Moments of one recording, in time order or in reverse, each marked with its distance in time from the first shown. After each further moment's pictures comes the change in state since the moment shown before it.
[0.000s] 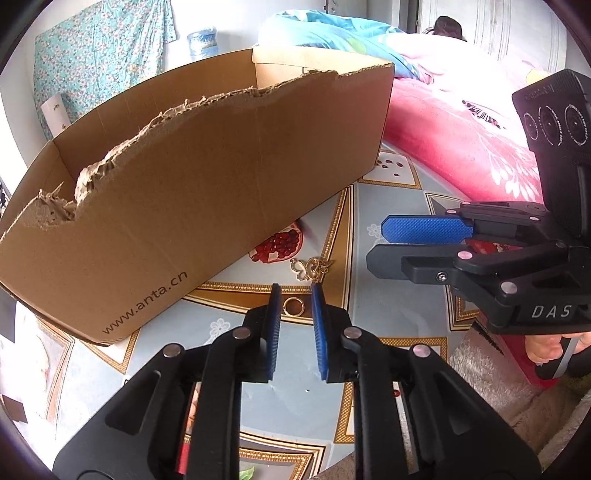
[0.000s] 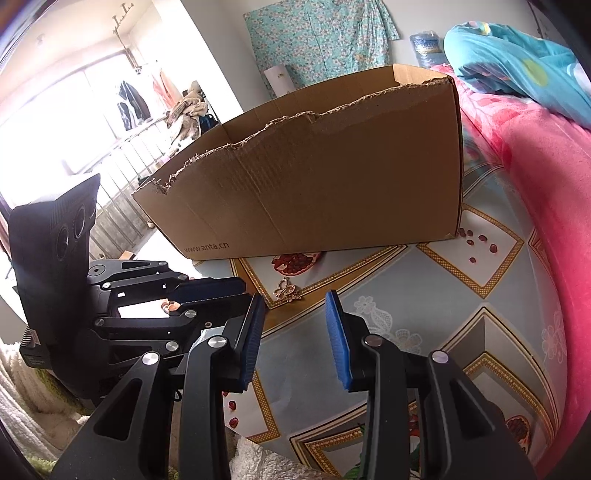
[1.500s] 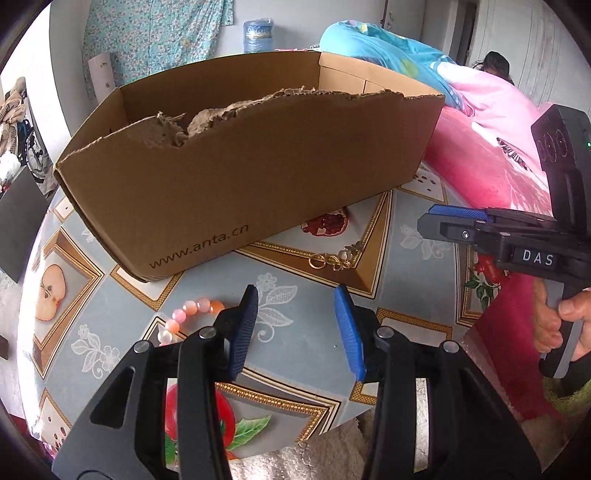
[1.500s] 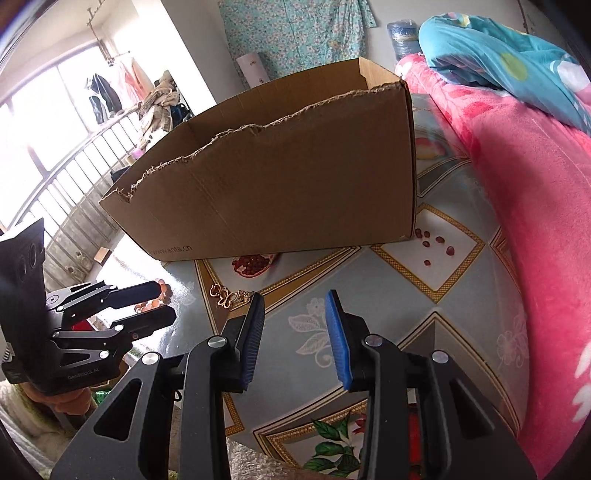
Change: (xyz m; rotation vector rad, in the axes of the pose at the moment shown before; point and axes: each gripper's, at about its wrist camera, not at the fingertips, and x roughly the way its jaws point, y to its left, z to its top) left arm -0.028 0.022 -0.022 -0.193 -0.020 0.066; right arm -0.010 -0.011 0.007 0.037 0.063 -0.096
